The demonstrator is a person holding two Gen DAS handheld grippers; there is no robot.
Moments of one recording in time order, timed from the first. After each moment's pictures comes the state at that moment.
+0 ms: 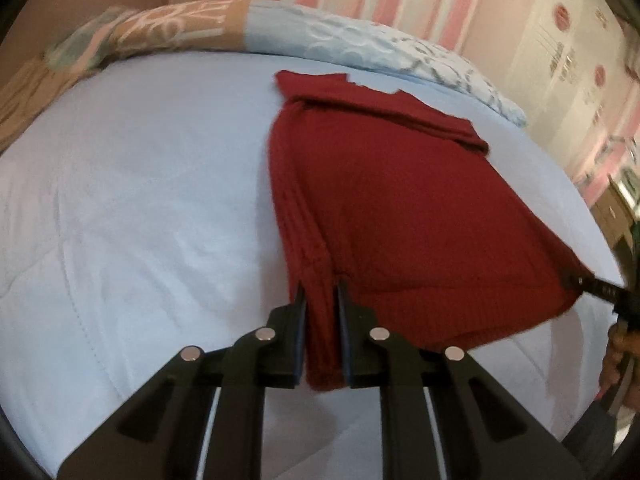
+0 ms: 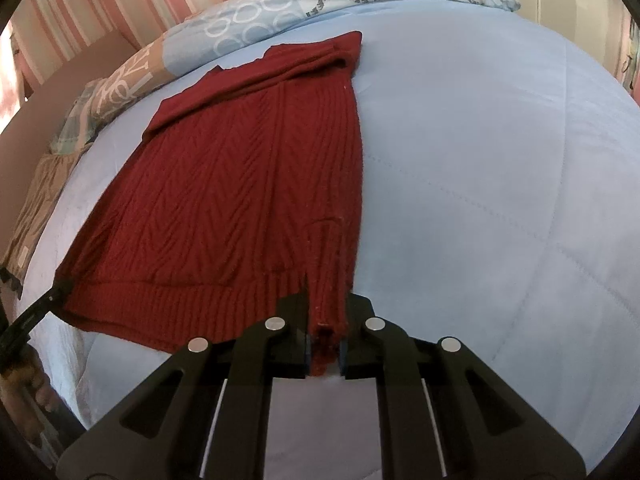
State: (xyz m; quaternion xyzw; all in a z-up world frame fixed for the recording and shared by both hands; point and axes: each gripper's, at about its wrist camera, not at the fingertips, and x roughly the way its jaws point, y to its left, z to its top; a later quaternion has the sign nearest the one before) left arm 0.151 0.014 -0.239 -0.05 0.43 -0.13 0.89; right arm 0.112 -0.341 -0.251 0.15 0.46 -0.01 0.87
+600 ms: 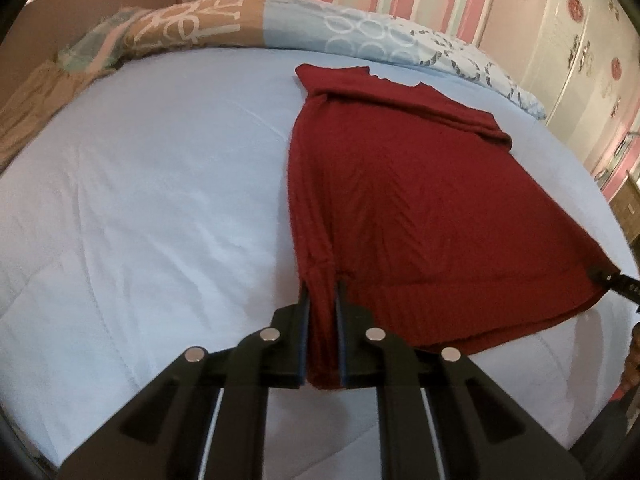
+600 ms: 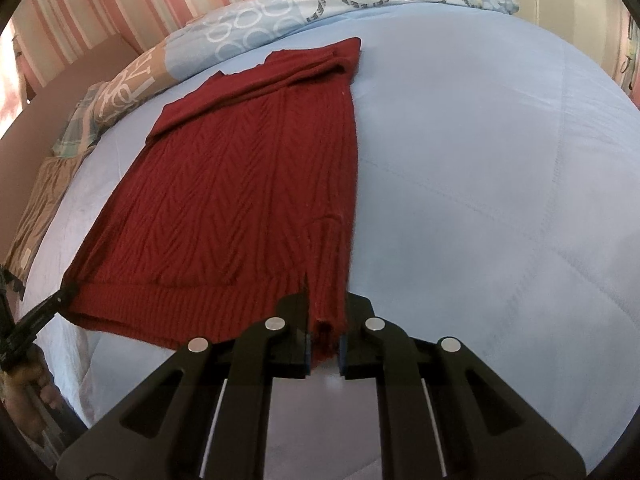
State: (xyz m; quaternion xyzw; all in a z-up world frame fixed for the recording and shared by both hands) left arm 0.154 0.022 -0.242 -0.02 0.43 -0.09 0.90; right arm 0.102 -0.343 -0.242 0.15 0.46 -0.01 0.88
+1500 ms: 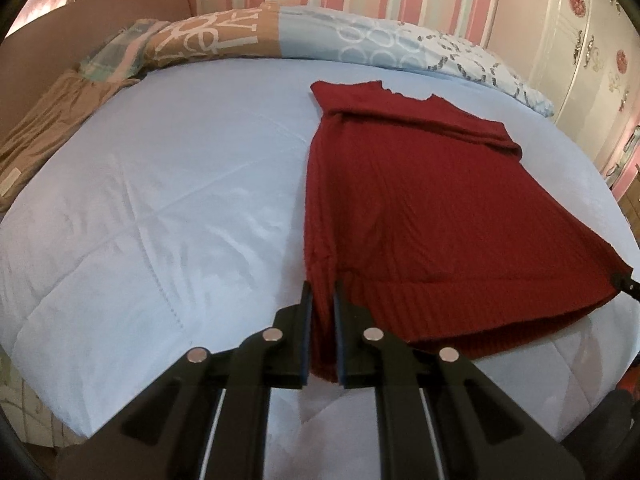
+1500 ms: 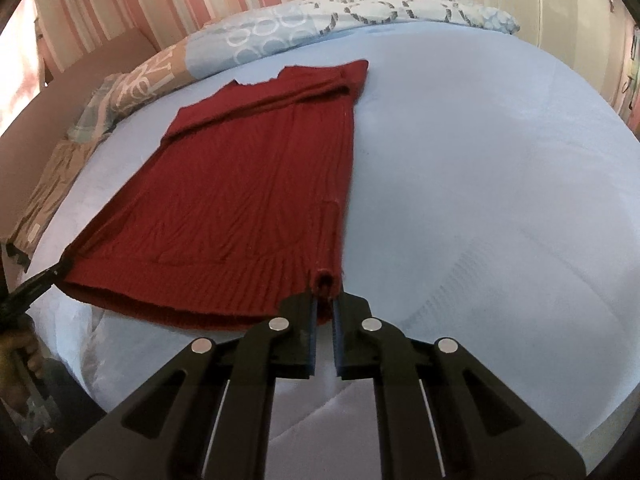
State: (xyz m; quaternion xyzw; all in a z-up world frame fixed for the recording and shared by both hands) left arm 0.109 0.035 -0.211 -0.01 0.43 -0.06 0.90; right arm 0.059 -0.354 -0.203 0.12 0.44 0.02 0.89
